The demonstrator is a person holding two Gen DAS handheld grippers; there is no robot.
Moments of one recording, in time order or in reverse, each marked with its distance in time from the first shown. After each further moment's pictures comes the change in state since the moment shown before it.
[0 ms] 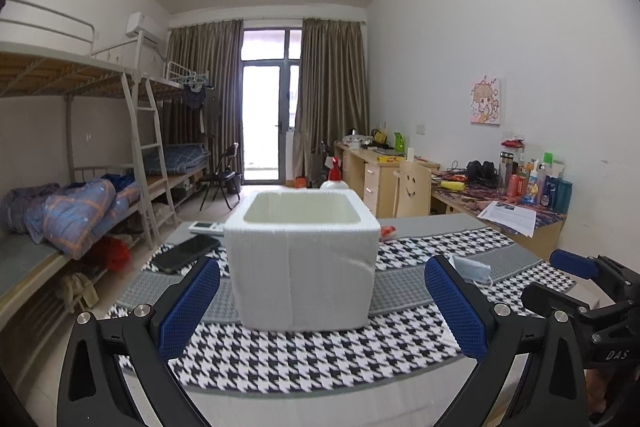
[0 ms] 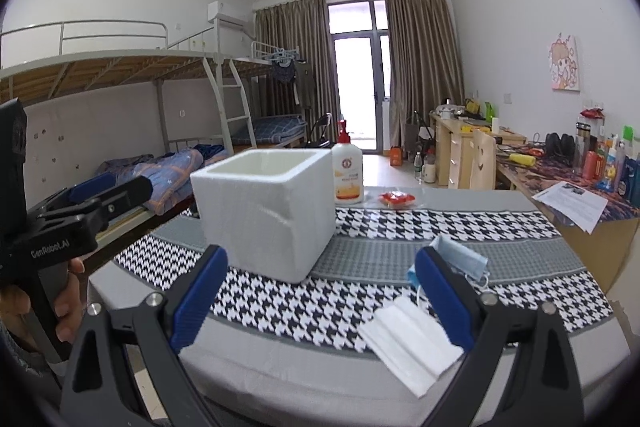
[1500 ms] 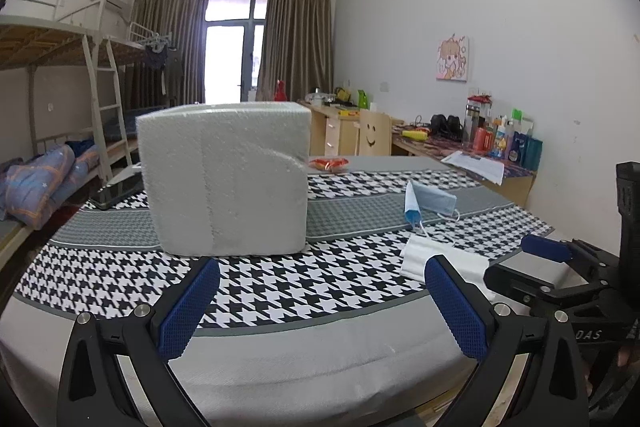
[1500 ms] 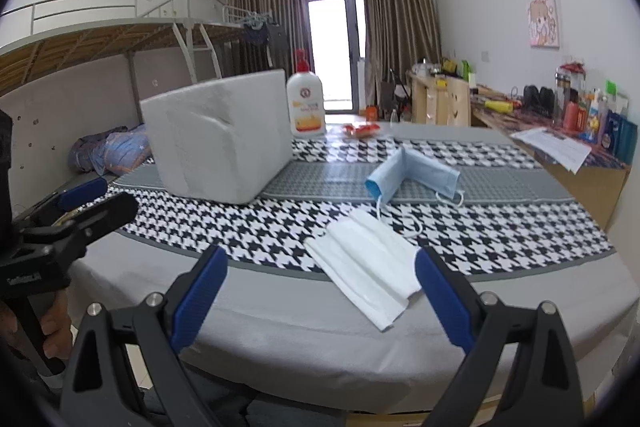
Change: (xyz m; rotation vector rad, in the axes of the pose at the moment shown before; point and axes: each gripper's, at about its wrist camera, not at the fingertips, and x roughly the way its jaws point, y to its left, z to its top) left arm 0.044 -0.045 -0.070 0.013 0.148 -0.138; right arm 0.024 -0.038 -0.072 0.047 0.150 -0.080
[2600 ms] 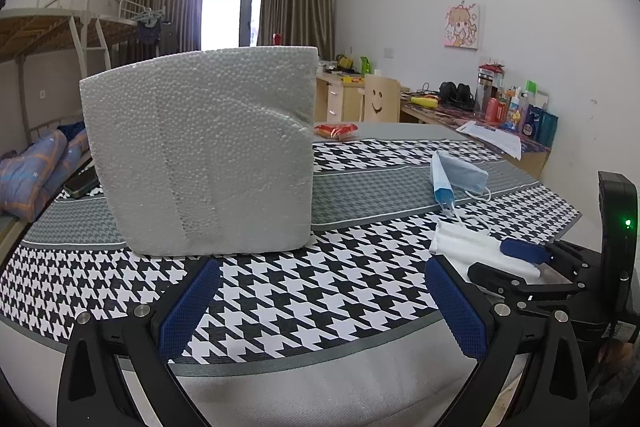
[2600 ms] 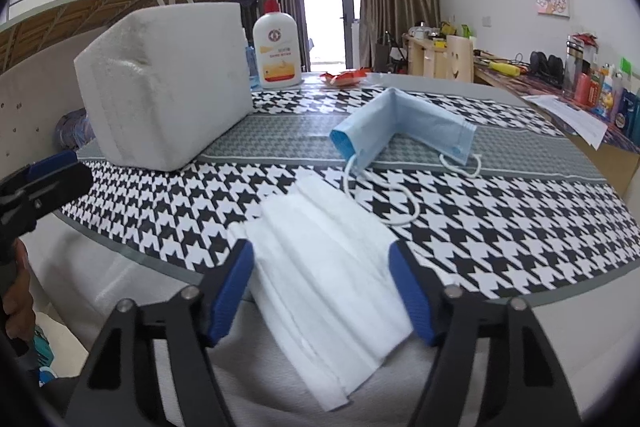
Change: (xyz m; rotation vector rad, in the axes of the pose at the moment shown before) left arm 0.071 0.009 0.003 0.011 0.121 0.005; right arm 0.077 -0.032 -0.009 -0.006 0.140 -0.026
